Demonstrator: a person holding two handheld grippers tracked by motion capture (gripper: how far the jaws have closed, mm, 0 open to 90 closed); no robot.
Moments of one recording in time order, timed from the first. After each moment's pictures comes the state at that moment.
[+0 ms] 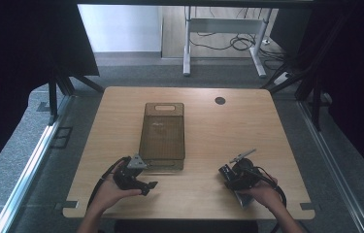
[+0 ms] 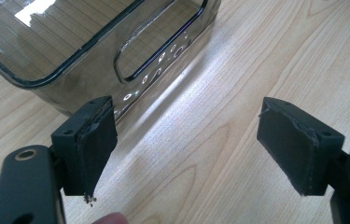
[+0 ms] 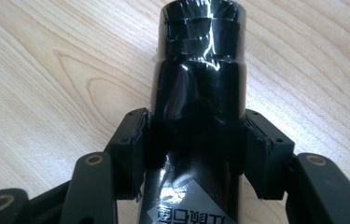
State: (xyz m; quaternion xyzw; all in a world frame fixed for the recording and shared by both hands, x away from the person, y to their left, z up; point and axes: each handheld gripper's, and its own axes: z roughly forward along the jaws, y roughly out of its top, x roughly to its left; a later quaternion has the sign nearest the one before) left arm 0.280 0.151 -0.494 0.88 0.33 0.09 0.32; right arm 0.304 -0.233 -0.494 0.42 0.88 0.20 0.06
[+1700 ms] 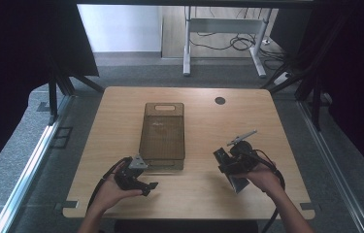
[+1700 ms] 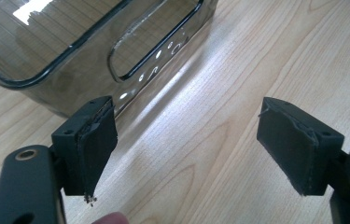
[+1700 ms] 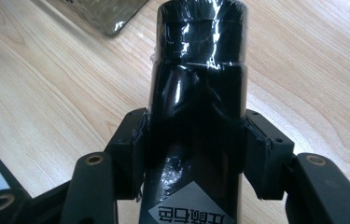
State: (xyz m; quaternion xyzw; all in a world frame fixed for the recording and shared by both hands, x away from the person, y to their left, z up) left arm 0.280 0.148 -0.497 0.89 0.32 0.09 0.32; right arm 0.324 -0.215 -0.437 0.40 0.88 0.25 0.06
